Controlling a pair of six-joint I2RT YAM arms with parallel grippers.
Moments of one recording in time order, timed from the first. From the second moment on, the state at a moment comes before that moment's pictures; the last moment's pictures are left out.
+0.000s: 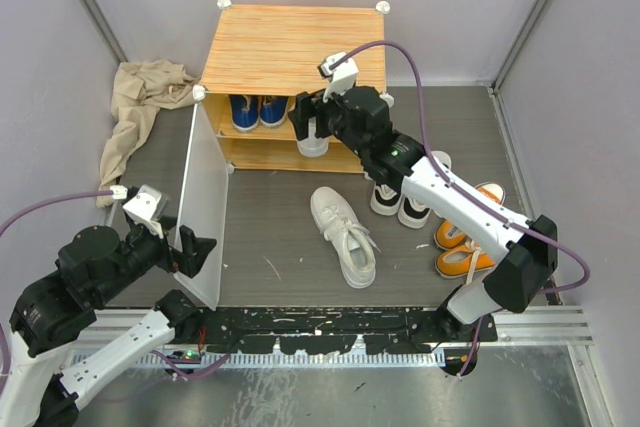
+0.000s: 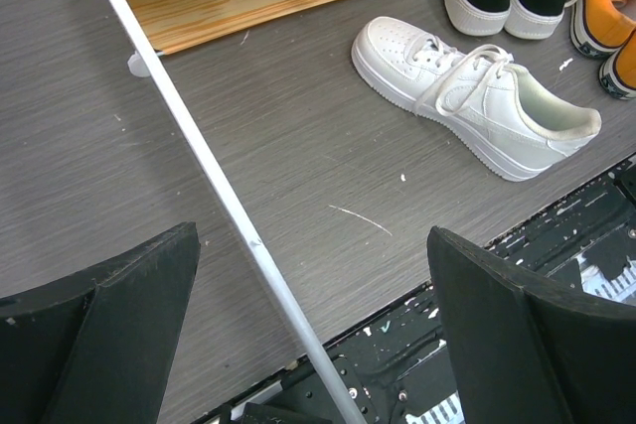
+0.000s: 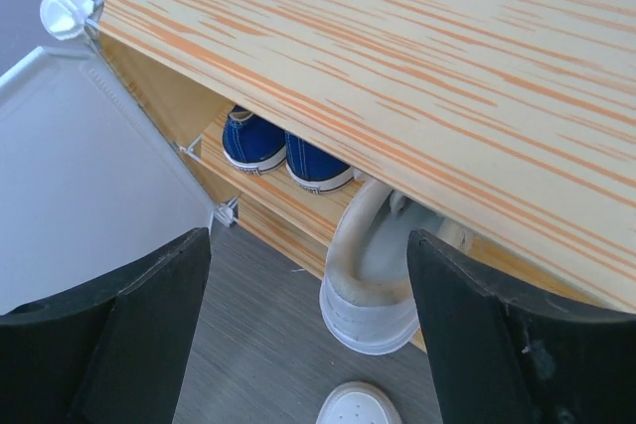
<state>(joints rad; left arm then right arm) -0.73 0.41 1.11 -1.07 -0.16 -0.19 0.75 1.49 1.44 -0.06 0.16 0.15</state>
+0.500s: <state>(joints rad) -0.73 0.41 1.11 -1.07 -0.16 -0.19 0.75 1.56 1.37 -0.10 0.21 0.22</state>
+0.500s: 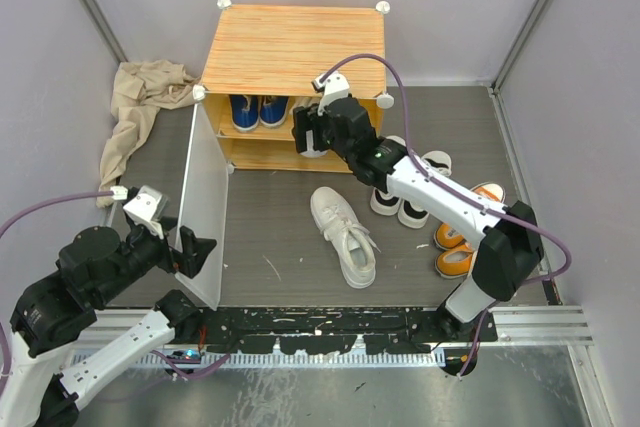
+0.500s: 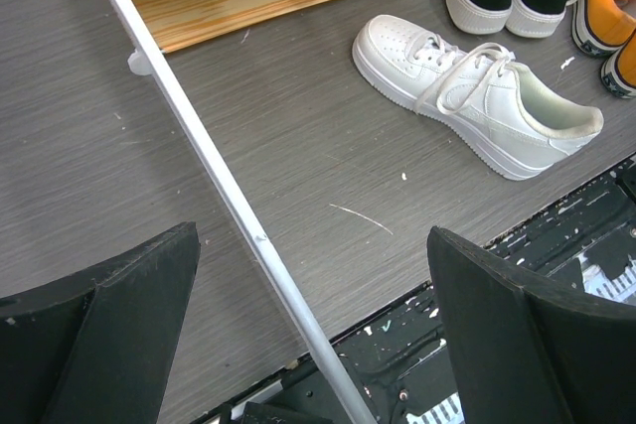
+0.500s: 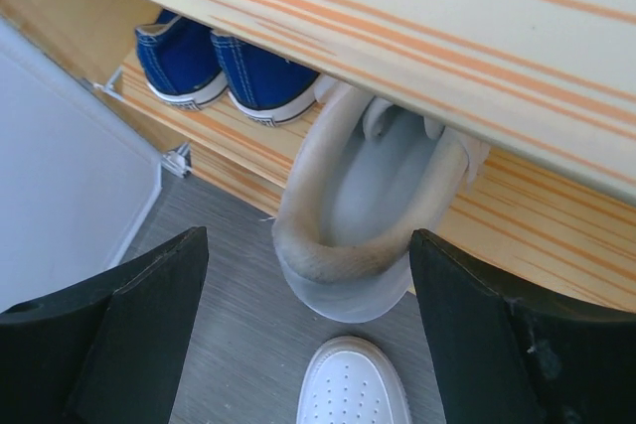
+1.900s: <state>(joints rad) -0.73 0.38 1.10 -1.11 -0.18 -0.19 0.79 1.71 1.32 0.21 0.59 0.24</state>
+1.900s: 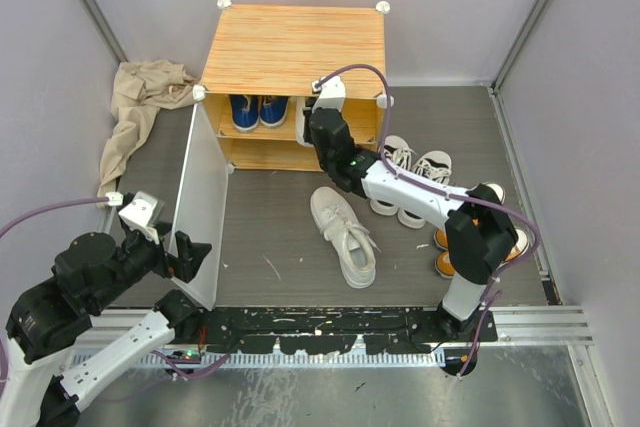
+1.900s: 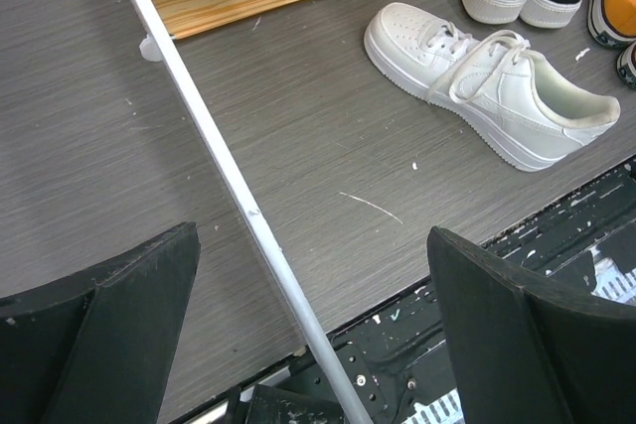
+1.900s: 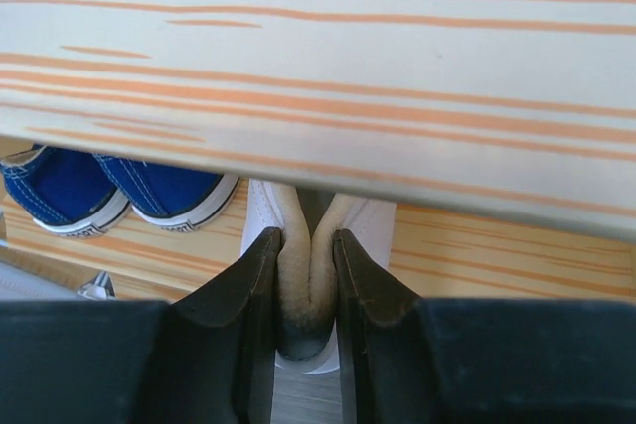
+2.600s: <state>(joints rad) -0.73 0.36 1.10 -1.12 -0.18 -0.19 0.78 1.86 1.46 0.26 0.67 0.14</state>
